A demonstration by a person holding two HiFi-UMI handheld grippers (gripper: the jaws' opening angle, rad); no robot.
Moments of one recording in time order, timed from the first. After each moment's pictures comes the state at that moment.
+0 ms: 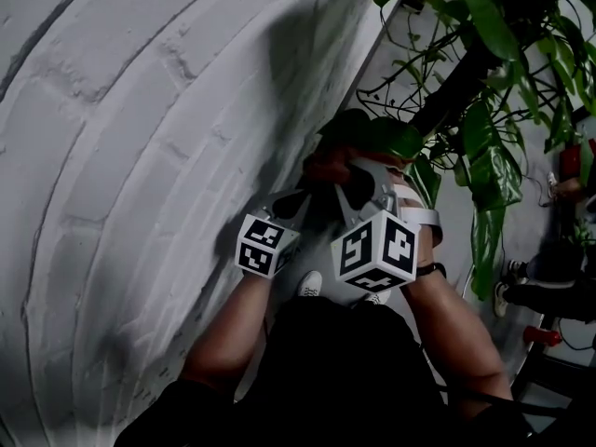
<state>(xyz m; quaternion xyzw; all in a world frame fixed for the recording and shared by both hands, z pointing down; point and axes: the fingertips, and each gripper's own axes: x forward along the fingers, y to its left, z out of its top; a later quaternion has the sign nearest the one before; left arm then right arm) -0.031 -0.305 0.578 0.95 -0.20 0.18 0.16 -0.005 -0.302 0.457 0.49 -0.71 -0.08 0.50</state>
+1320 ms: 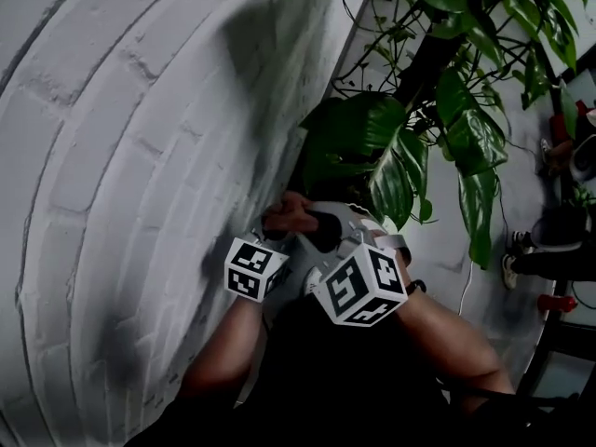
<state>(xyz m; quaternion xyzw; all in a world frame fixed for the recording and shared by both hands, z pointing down) -0.048 -0.241 0.571 0.96 -0.16 0.19 0.16 -0.081 -0.223 0.474 0.44 -0.81 0.02 0.38</state>
